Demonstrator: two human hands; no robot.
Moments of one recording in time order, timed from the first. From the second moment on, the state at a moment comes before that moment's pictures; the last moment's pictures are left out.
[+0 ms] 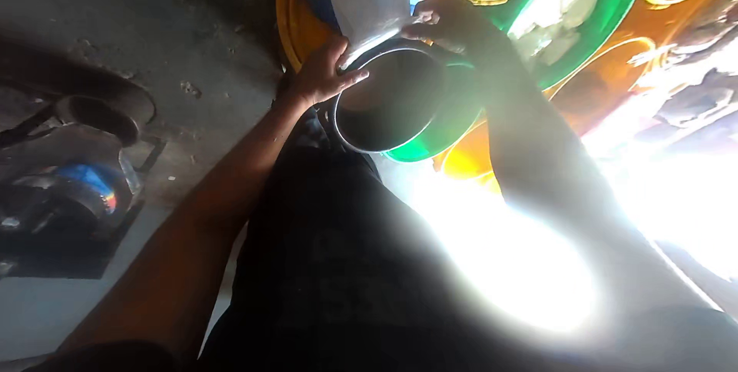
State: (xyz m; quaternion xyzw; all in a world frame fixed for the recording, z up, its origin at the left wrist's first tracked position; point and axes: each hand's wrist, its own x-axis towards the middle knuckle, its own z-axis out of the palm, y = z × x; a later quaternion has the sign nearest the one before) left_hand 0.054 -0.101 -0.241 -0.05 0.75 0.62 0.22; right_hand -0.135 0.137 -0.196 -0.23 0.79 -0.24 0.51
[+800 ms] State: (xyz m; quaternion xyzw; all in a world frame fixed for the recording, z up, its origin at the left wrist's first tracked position) left_hand 0.058 0.004 -0.083 -0.06 0.71 0.60 0.36; right_hand 0.003 0.278 -0.047 -0.06 0.82 -0.37 0.43
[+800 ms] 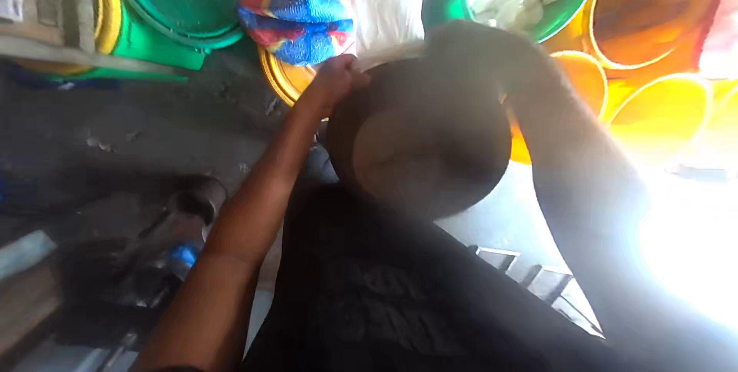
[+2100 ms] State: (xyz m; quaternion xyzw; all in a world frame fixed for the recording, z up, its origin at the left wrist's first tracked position) left_hand 0.138 -0.047 -0.176 0.00 0.80 0.40 0.44; right_hand 0.125 0.234 -0.125 0.12 0.71 -0.51 0.48
